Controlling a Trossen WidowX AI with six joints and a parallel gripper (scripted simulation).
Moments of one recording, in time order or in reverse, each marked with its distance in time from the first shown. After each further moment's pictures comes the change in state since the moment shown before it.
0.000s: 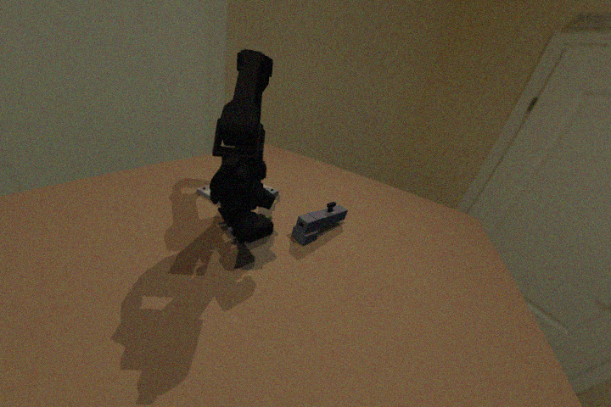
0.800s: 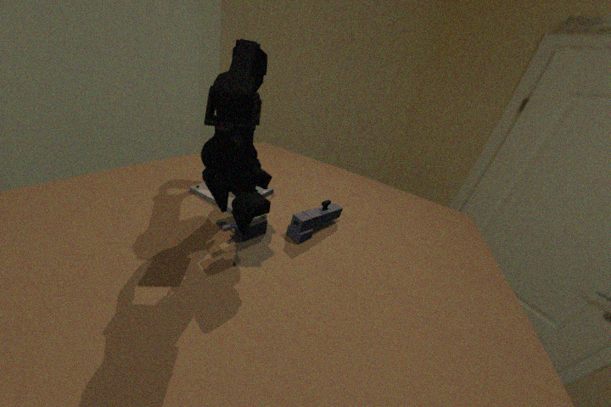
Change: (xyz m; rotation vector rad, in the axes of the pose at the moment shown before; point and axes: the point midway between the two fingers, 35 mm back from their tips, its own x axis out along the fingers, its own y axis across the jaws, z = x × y) arm -0.047 0.002 0.001 -0.004 -0.011 0.016
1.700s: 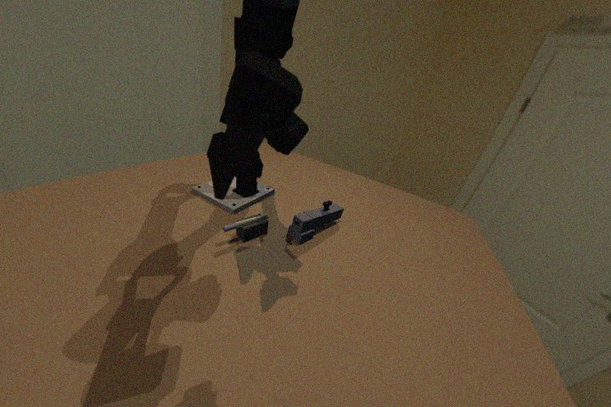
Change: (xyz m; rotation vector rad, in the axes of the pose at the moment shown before) arm -0.166 -0.131 -0.070 0.312 0.467 -0.697
